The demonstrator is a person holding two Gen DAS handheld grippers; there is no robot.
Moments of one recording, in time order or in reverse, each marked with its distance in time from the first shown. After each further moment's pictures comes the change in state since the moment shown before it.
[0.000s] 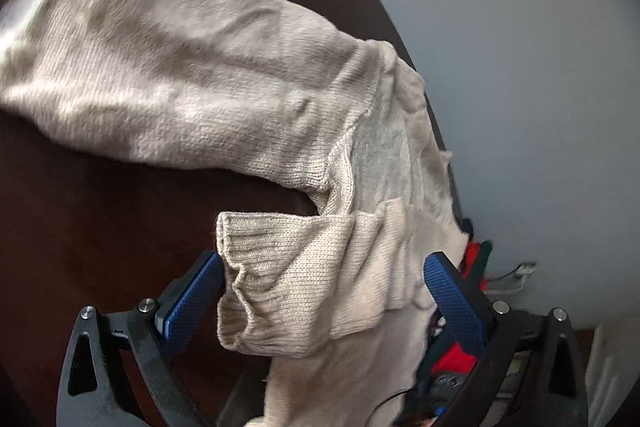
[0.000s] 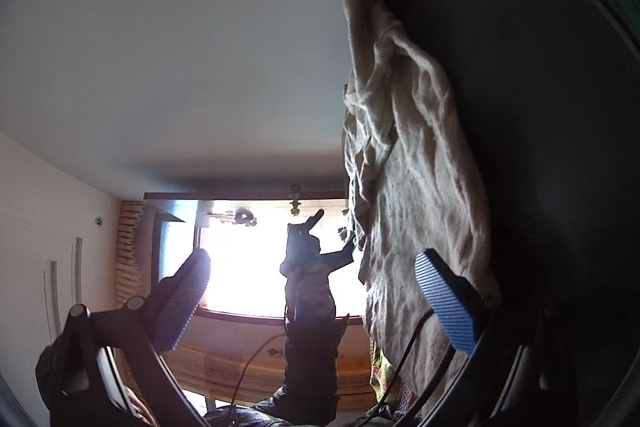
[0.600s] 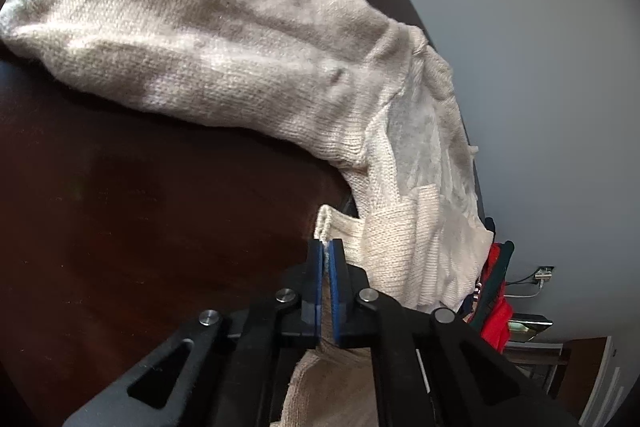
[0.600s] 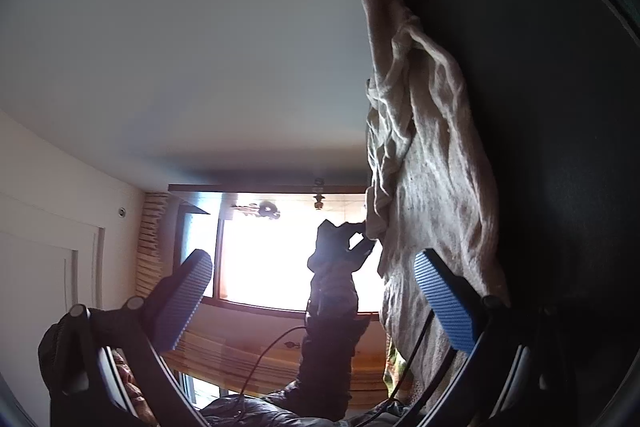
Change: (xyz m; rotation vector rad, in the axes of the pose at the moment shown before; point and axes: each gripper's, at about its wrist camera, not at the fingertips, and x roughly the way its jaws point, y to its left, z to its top) left arm 0.010 0.000 -0.017 0.013 -0.049 0.036; right arm -0.004 -0.006 -0.002 -0.005 0.008 0.105
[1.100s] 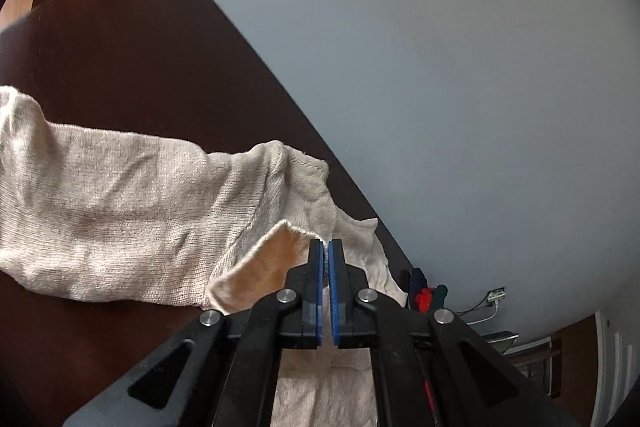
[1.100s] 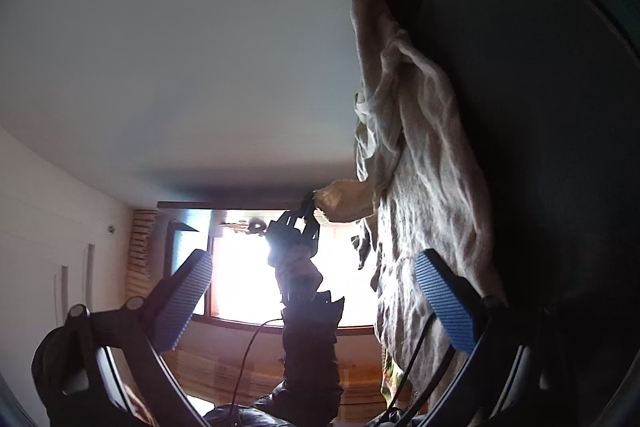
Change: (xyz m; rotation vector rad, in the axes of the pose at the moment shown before) left arm -0.047 -0.076 0.060 0.123 -0.184 -0.210; right arm 0.005 0.010 0.002 0.018 -0.059 -0.062
